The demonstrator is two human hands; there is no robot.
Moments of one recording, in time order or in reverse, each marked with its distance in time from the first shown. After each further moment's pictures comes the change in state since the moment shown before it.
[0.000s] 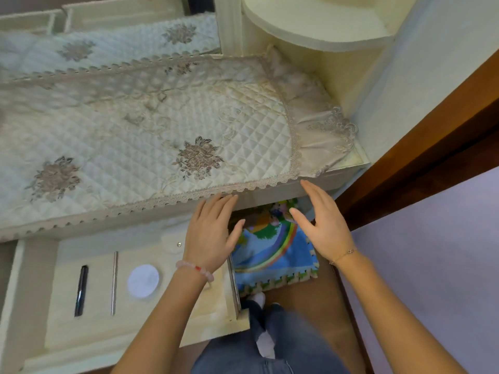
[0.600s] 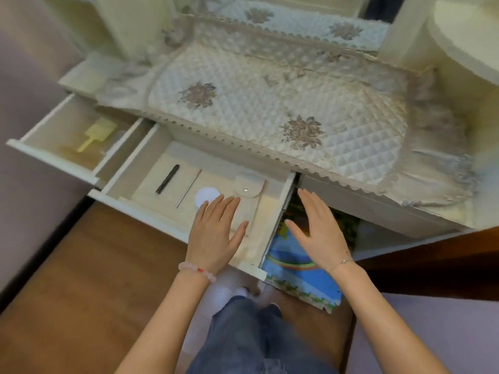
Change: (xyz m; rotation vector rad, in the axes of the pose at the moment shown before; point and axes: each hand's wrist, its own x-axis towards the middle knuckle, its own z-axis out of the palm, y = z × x) left_hand -0.156 0.031 -0.010 0.062 0.259 -0.594; right_hand -0.027 -0.059 0.050 -0.151 -0.441 -0.494
